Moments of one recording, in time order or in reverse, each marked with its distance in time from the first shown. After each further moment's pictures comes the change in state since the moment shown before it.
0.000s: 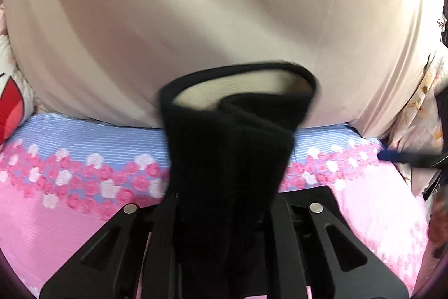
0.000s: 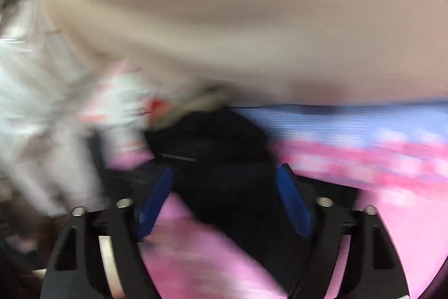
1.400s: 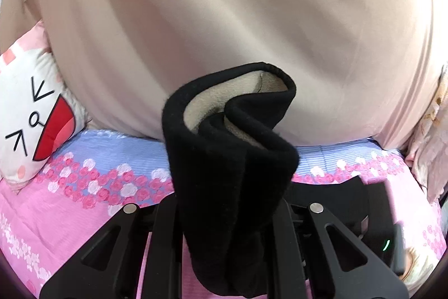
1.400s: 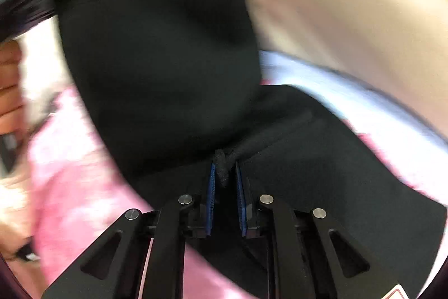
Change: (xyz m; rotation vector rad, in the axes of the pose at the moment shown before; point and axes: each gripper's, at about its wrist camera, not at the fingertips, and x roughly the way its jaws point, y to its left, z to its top) left arm -0.073 0.026 0.018 0.019 -0.064 0.136; right arm 0.149 0.121 -0.102 -0.473 0.199 0.075
